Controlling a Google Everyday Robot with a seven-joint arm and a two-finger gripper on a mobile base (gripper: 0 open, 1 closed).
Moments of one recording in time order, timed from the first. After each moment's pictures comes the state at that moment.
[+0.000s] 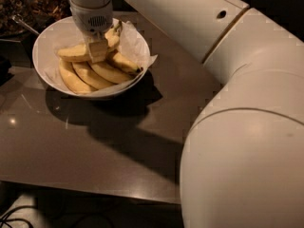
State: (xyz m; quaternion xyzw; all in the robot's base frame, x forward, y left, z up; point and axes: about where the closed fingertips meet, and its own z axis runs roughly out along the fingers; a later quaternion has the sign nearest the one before) arm 0.605 0.135 0.934 -0.83 0.54 -0.04 0.11
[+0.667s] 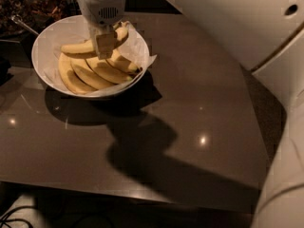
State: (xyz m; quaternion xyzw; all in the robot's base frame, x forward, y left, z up) arm 0.577 0.121 0.976 -0.83 0.52 -0.06 0.18
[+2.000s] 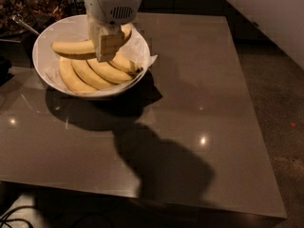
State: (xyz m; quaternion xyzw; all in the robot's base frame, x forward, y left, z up) arm 0.529 0.100 1.010 -0.83 0.50 -0.06 0.26
